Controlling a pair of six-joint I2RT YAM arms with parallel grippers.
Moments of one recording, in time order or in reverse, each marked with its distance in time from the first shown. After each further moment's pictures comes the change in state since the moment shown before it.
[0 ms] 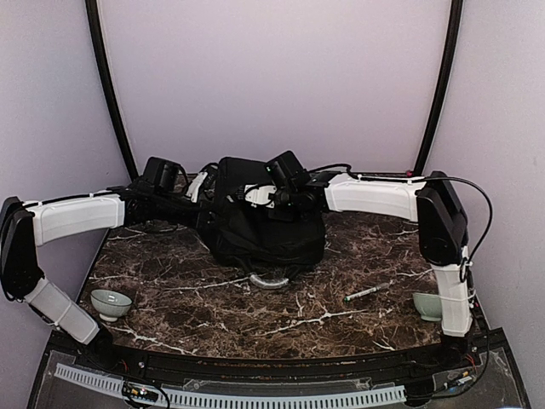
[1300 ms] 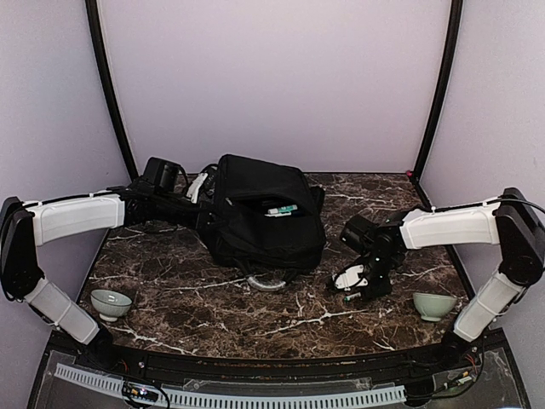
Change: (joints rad) left arm 0.001 0.000 0.001 -0.005 0.015 0.000; right arm -0.092 -0.558 -0.857 -0.491 -0.220 -0.037
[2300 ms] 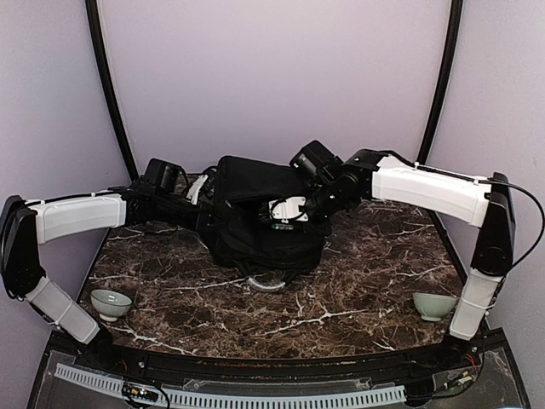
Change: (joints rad) left arm 0.008 0.016 0.000 -0.010 0.006 0.000; right arm 0.116 0.216 0.703 -0.016 -0.047 0.029
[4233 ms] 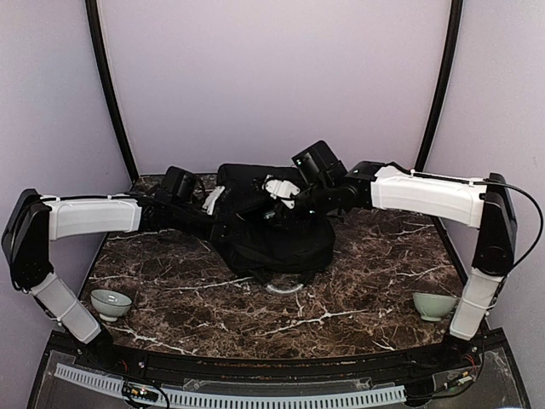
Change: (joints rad) left arm -0.083 0.067 0.006 0.026 -0.001 -0.045; right arm 0.010 -0.006 -0.130 0.398 -0.116 0.430
